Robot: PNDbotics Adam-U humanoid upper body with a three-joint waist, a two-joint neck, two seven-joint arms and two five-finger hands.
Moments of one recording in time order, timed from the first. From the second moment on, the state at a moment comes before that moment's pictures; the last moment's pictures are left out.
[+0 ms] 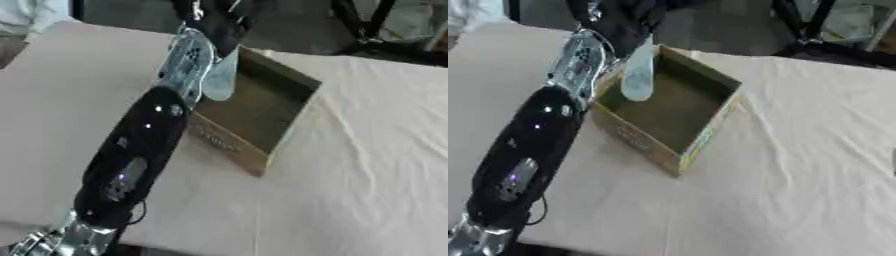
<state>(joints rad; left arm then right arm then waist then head) -0.97 0.05 -0.23 -1.46 1.22 0.19 0.54 -0.40 -0.40 0.03 -1.97 -0.18 -0.07 -0.55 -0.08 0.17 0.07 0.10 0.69</state>
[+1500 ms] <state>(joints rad) -0.78 0.03 -0.27 -1.31 1.15 0.26 0.58 -0.39 -0.40 0.03 -1.97 -0.18 -0.08 -0.56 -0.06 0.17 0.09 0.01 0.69</state>
